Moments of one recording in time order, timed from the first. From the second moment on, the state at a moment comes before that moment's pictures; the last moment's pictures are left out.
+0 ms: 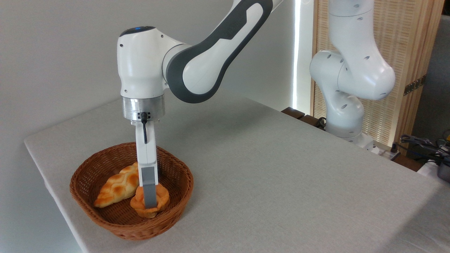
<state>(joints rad) -0.02 0.14 -0.17 -1.98 0.20 2.34 0.90</state>
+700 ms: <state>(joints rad) 0.00 0.07 -0.17 -1.94 0.06 2.31 0.85</state>
